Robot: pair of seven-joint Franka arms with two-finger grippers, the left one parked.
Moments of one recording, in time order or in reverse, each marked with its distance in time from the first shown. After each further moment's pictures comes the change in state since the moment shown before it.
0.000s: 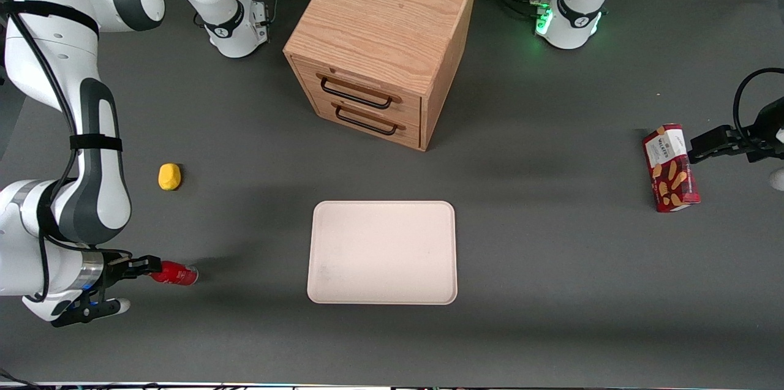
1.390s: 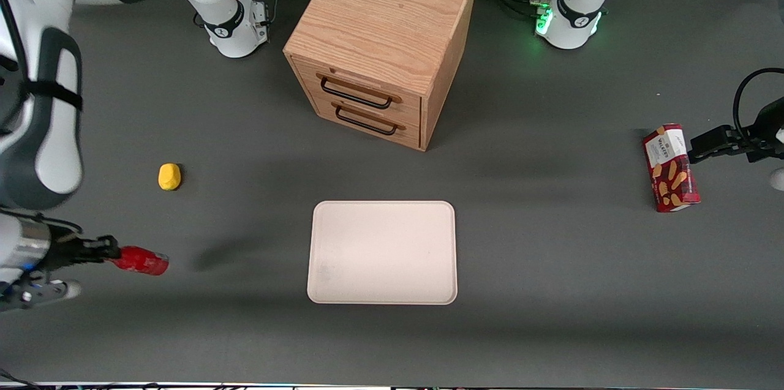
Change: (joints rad) arm 0.001 -0.194 -0.001 0.026 -0.021 -0.190 0.000
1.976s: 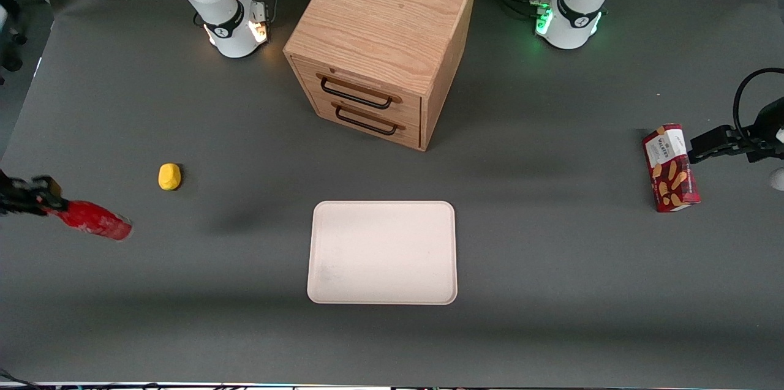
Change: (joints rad) arm -0.002 -0.222 -0.003 0.002 0.000 -0.187 0.000
